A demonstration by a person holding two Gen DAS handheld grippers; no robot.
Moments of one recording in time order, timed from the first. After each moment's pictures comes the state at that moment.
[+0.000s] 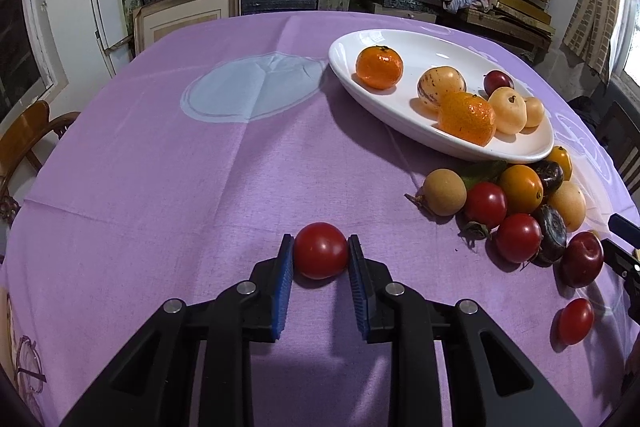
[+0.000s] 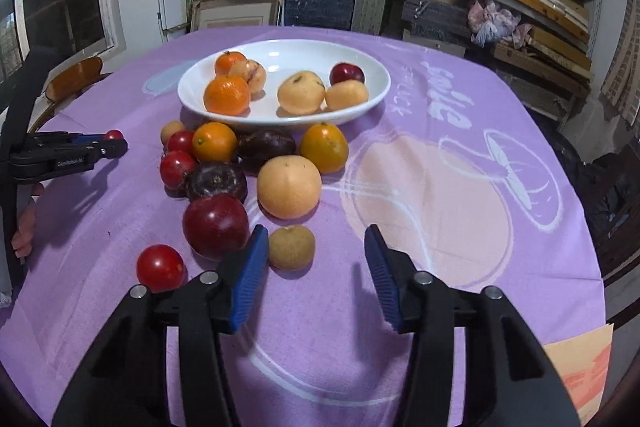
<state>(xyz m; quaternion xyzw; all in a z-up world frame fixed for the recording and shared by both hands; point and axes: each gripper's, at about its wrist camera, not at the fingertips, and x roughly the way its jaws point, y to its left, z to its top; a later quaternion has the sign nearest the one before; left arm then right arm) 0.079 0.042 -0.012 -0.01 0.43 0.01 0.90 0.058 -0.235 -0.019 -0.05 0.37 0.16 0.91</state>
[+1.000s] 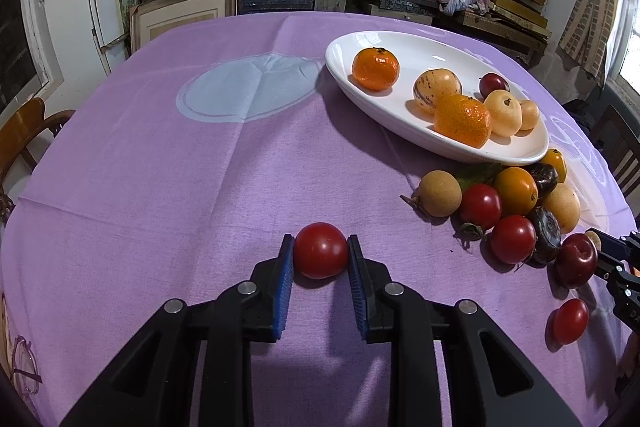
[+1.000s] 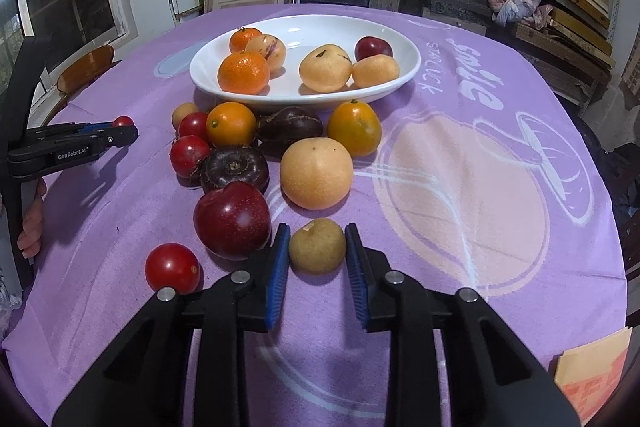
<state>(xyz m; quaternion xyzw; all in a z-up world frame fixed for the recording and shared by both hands) 0.077 0.045 -0.013 -0.02 0.42 -0.01 0.91 0.067 -0.222 -0.028 -0.05 0.40 0.19 0.90</state>
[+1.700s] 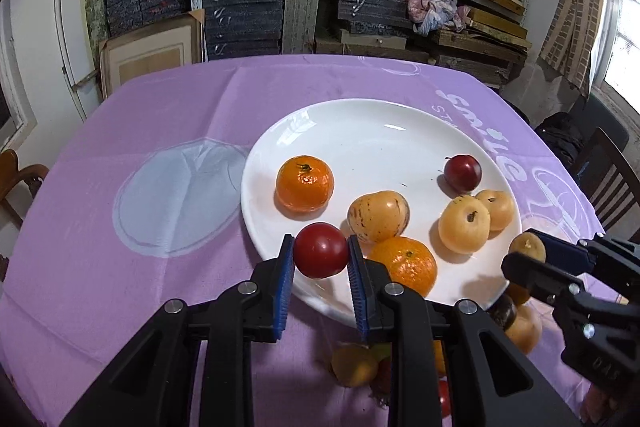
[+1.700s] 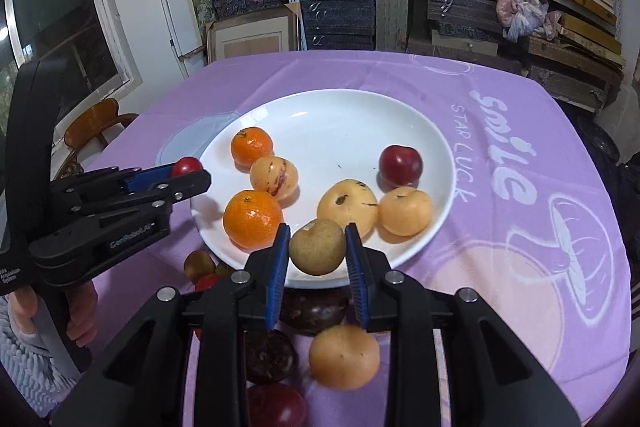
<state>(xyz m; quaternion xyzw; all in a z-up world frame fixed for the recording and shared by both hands) 0.179 -0.009 0.034 -0.01 0.40 -0.04 0.92 0.164 -0.172 0.032 -0.01 0.38 0.21 0.90</state>
